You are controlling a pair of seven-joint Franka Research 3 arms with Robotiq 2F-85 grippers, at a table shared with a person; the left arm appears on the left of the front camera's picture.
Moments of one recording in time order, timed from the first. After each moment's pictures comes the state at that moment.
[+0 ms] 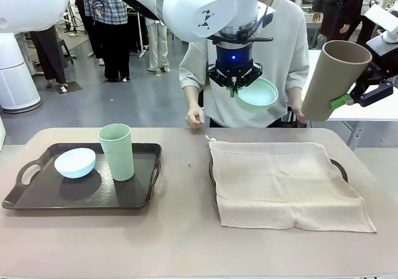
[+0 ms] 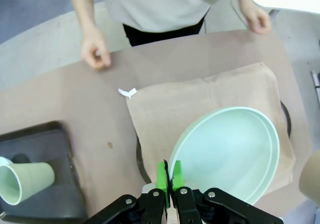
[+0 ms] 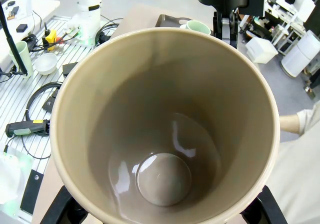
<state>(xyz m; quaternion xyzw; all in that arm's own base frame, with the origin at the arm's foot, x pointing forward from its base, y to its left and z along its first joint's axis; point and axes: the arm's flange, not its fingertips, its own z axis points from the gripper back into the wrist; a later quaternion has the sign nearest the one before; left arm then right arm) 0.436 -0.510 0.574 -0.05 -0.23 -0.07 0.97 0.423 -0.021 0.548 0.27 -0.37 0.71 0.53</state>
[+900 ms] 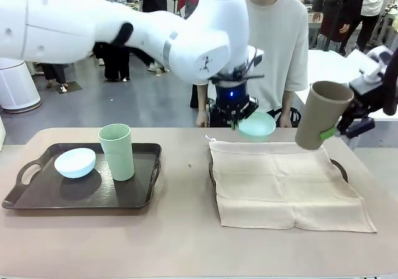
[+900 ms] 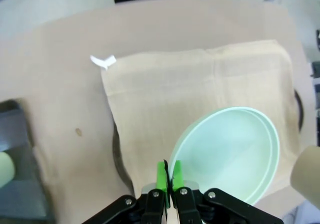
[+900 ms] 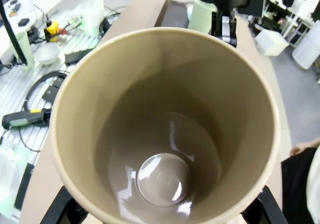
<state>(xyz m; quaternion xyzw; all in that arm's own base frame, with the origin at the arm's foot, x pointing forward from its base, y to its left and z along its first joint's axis) 0.461 -0.513 0.469 -0.09 -0.14 -0.05 0.98 0.446 -0.030 0.444 0.29 -0.34 0.70 0.55</state>
